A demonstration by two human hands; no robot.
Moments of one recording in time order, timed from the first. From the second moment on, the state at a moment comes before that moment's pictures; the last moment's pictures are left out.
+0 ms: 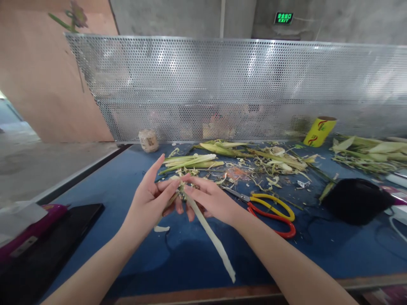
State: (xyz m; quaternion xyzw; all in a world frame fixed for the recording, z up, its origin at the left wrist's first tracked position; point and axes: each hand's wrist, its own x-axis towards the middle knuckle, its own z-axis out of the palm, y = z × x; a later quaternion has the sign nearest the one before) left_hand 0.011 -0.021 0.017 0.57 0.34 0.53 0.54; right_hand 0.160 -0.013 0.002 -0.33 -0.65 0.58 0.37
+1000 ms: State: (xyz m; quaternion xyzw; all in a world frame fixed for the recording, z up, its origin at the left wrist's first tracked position) left_hand 0.021 -0.038 0.020 0.56 0.39 0.60 0.42; right_hand 0.145 -0.013 -0.002 -0.34 -0.43 0.57 0.60
